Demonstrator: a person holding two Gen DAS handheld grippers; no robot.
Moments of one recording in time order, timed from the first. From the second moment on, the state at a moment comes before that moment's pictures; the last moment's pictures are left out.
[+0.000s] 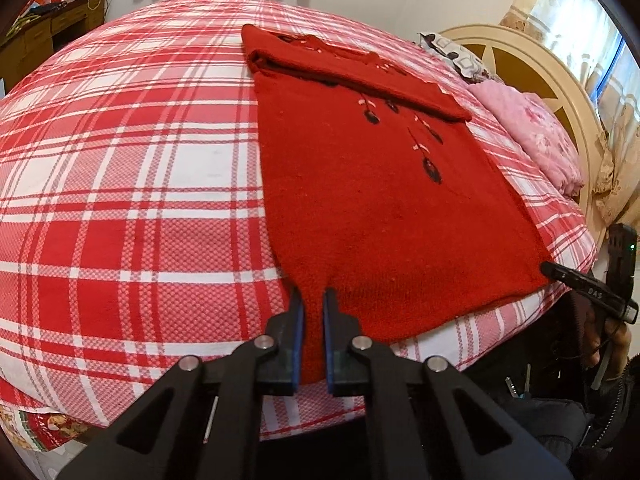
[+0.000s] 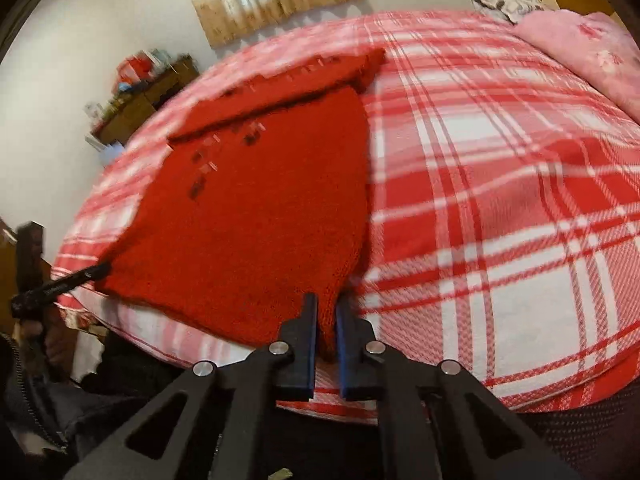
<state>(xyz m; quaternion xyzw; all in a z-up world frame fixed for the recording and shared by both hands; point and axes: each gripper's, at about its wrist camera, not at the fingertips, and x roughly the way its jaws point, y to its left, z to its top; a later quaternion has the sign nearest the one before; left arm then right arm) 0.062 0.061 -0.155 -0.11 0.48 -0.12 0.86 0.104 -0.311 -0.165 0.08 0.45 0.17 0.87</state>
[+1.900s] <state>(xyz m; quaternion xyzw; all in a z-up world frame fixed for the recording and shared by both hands) 0.231 0.097 -0.026 -0.15 0.32 -0.12 0.93 0.294 -0.286 -0.005 0.10 0.26 0.16 0.95</state>
